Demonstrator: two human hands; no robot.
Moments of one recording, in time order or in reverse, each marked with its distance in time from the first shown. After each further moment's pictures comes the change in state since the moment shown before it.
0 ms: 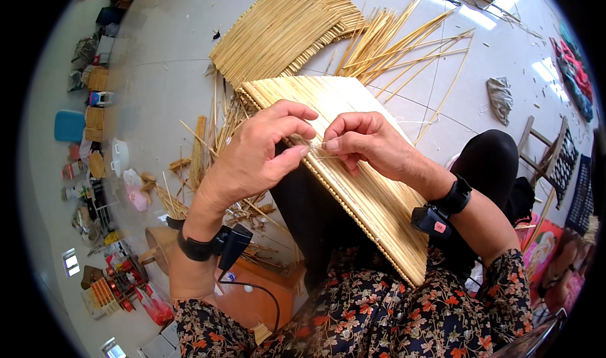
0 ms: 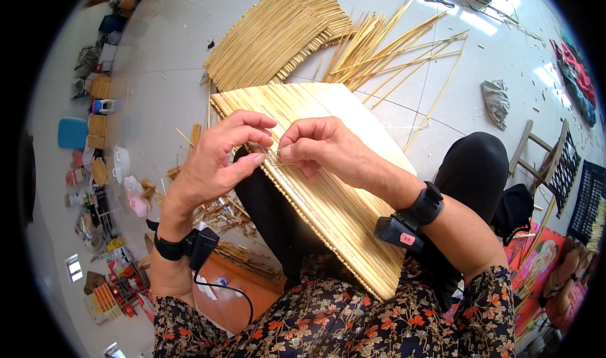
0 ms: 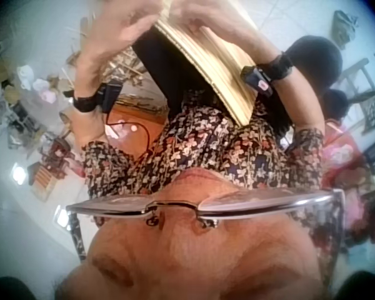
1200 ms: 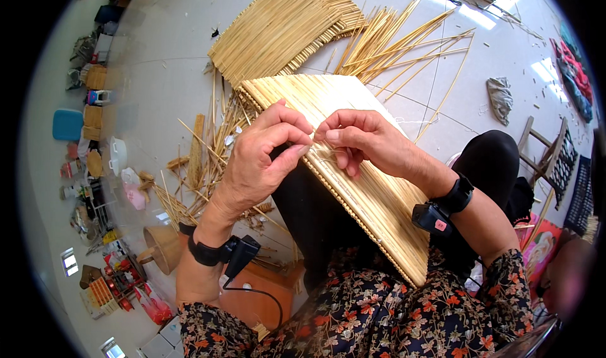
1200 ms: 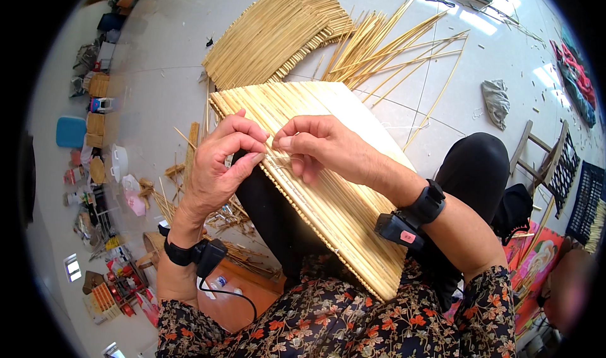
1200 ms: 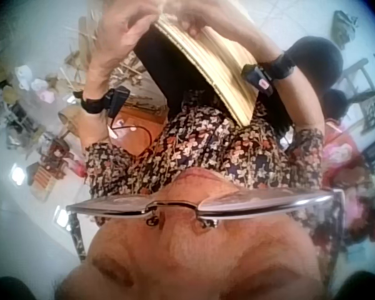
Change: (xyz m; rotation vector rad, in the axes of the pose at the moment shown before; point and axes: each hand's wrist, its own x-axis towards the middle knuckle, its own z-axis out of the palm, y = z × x) left_hand -0.010 -0.009 0.016 0.006 0.182 0.085; right_hand 0.003 -0.009 0.003 -0.065 0.006 0.069
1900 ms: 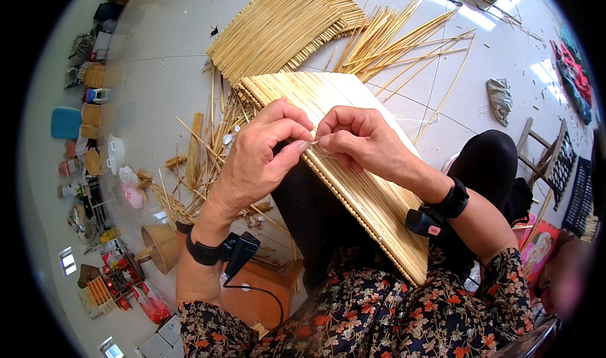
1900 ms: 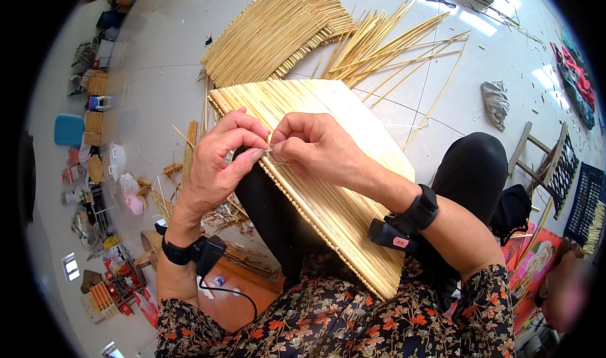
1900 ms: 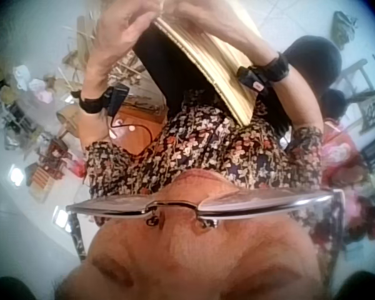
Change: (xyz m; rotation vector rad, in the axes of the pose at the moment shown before) left_hand 0.002 0.006 -0.004 -0.041 -0.015 -0.061; right_hand 0.001 -0.006 0.019 -0.152 0.096 -0.108
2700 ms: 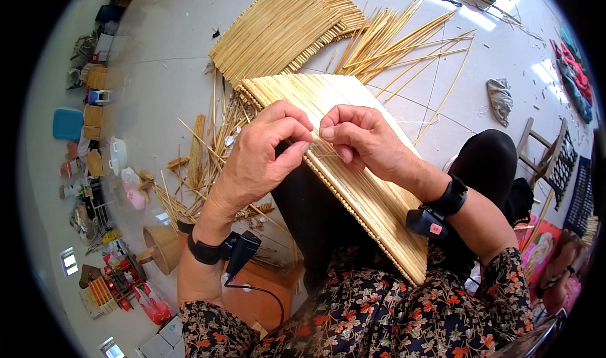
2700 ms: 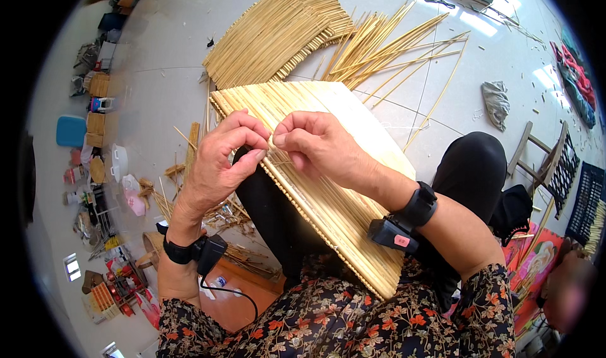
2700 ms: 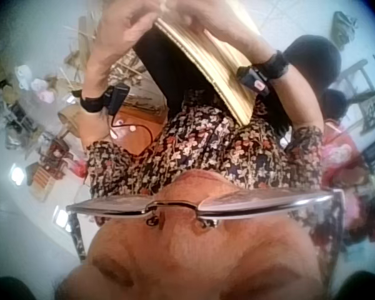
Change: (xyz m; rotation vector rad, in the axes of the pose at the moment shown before) left_hand 0.003 0.000 0.001 0.000 -0.010 -0.013; right_hand 0.003 0.006 -0.005 0.162 -0.007 0.032
